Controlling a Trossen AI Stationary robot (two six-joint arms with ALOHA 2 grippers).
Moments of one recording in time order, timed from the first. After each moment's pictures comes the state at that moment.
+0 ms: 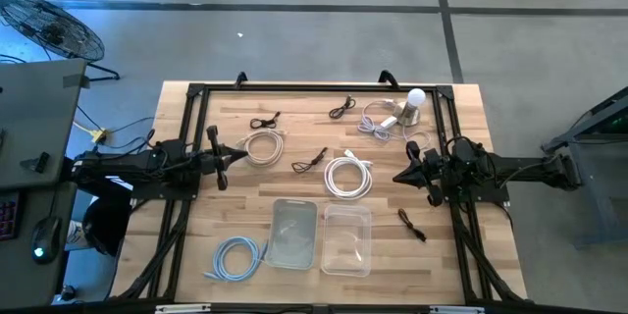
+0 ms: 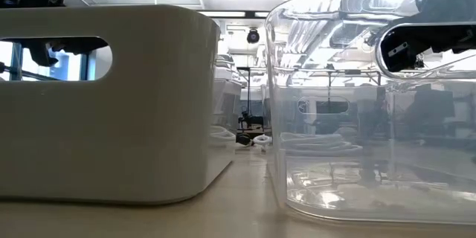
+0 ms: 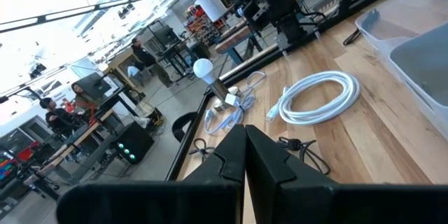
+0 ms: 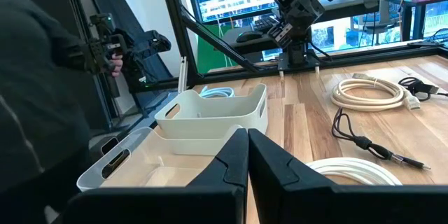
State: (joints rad) left arm -0.01 0.01 0.05 -0.01 -0.22 0.62; right arm -0.08 0.20 0.01 0.18 -0.34 0.21
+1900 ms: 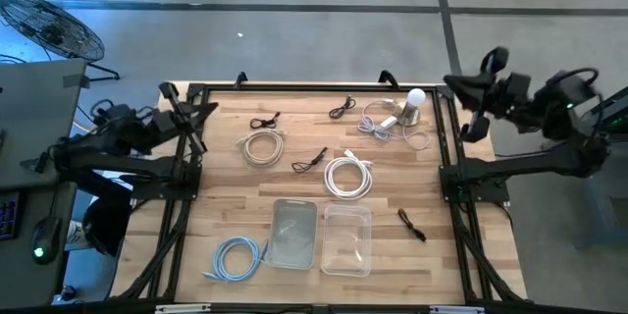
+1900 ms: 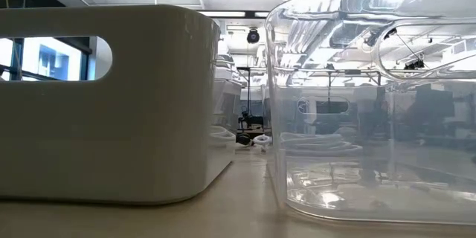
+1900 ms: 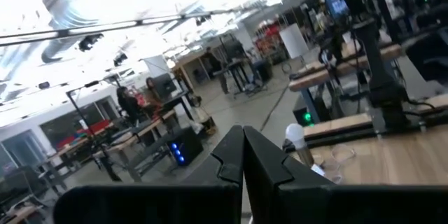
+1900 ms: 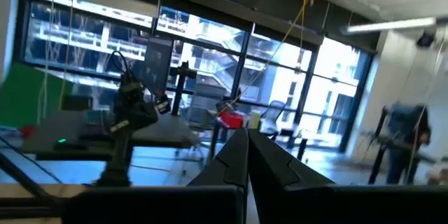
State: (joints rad) left arm -0.01 0.36 0.74 -0.15 -0.44 0.56; right arm -0.08 0.70 1.27 -0.32 0.21 -0.29
